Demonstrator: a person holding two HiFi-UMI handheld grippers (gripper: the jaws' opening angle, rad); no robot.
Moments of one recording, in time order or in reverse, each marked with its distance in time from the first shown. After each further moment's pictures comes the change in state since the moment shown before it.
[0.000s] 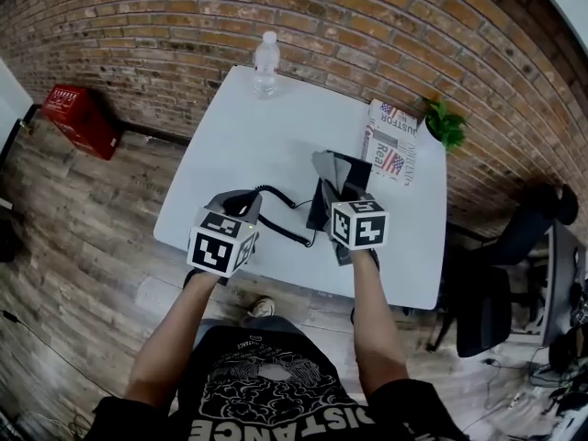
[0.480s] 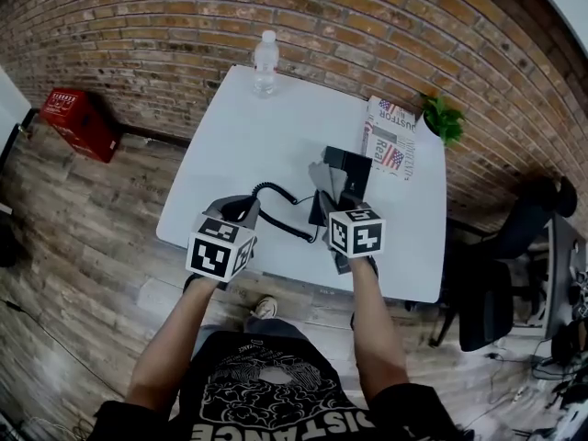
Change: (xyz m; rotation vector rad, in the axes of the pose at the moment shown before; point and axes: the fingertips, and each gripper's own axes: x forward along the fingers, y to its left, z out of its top) left arm -0.015 -0.002 -0.016 -0.010 0.015 -0.013; right arm -0.008 0.017 -0.031 0.018 0.046 0.009
